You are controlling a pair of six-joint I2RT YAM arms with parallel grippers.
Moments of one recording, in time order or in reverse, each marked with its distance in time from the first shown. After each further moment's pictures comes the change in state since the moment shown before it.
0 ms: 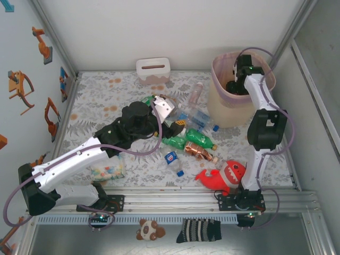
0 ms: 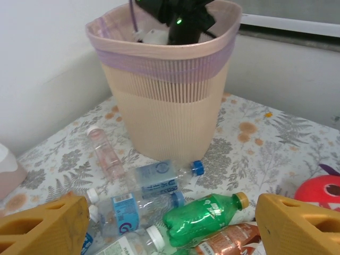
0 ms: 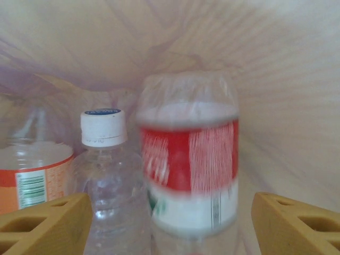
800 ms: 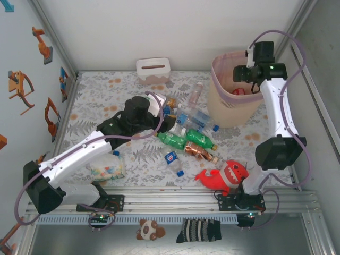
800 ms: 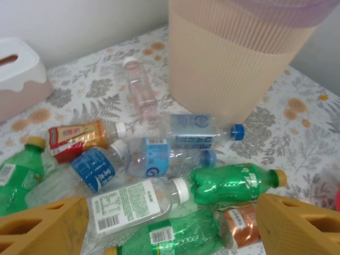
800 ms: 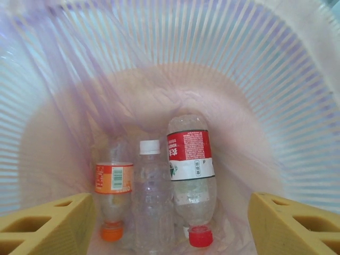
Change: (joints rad) left arm 0.143 0.067 0.000 -0.139 -0.021 -0.185; right arm 0.001 -0.331 0.021 -0.026 -0.111 0.060
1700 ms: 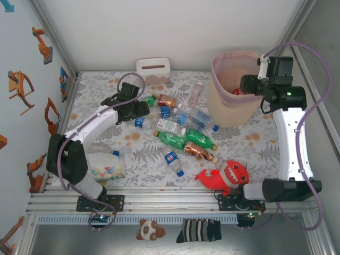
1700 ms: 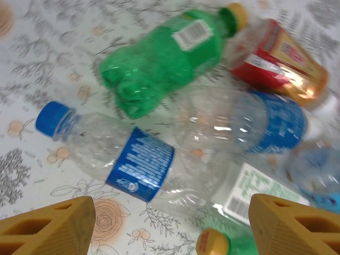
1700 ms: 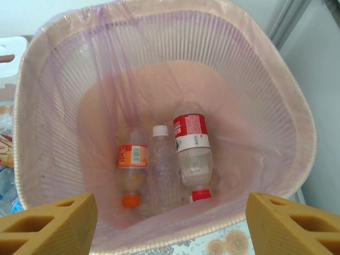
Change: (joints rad) left arm 0.386 0.352 0.119 -0.269 -0.044 -0.566; right arm 0.001 -0.371 -0.233 0.000 -0.021 0.040
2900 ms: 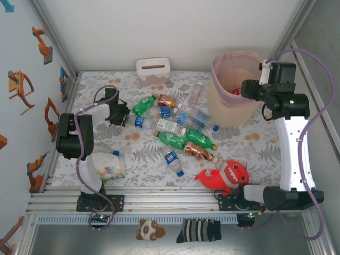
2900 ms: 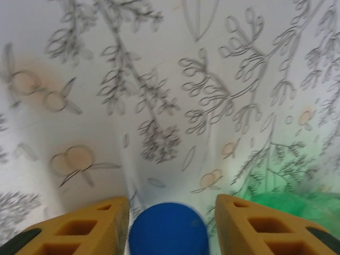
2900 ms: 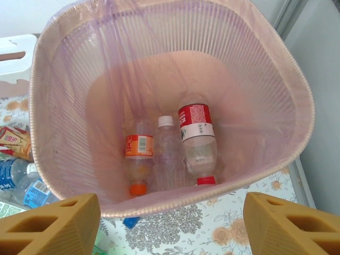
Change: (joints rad) left arm 0.300 0.297 -0.067 0.229 0.263 -0.637; right arm 0.000 -0.078 -0.054 -0.019 -0.020 0.019
